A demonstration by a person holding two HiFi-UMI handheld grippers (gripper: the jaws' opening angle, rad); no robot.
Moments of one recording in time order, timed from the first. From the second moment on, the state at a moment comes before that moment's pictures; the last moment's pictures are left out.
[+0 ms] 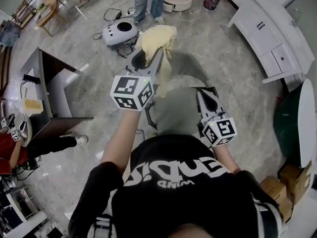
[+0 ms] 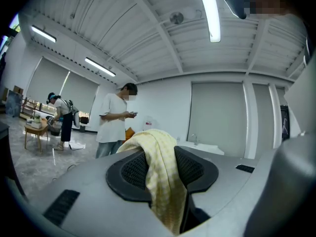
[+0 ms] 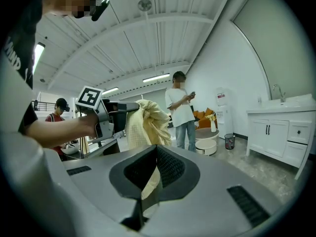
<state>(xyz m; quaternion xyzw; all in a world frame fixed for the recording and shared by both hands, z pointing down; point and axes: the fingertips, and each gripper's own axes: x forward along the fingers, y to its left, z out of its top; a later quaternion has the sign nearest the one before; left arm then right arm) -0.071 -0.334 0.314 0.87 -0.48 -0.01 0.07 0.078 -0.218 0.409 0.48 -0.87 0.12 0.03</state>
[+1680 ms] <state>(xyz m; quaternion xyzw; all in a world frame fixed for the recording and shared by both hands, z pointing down) -0.037 -0.426 0.507 0.82 -0.54 0.07 0.18 0.155 -0.252 0.460 0.50 -0.84 0.18 0.08</state>
